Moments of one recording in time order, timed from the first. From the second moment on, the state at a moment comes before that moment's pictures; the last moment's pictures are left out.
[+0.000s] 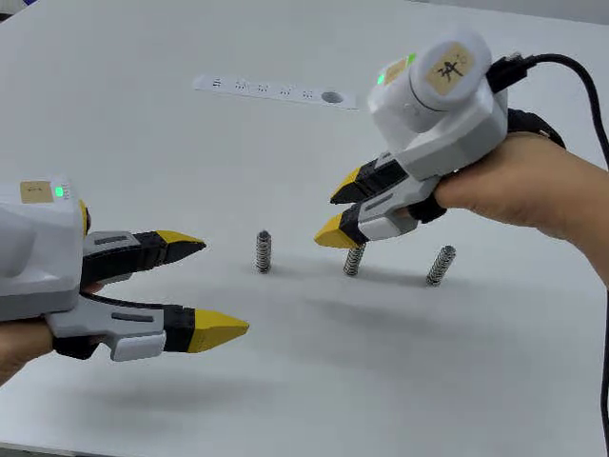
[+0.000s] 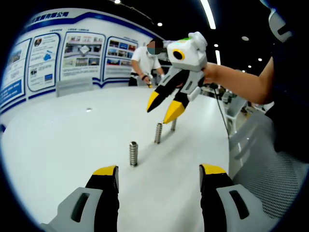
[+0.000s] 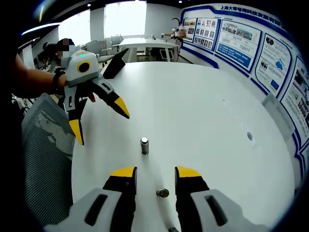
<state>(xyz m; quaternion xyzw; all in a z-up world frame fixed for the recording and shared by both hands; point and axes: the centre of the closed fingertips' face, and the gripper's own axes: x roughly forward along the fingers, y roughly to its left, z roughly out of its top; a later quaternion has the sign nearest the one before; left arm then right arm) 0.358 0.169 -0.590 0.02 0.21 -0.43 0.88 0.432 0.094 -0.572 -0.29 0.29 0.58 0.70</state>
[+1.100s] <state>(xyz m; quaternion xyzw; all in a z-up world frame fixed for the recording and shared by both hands) 0.362 0.167 -0.588 0.01 0.19 -0.42 0.89 0.422 -0.029 -0.564 -0.17 0.25 0.48 0.82</state>
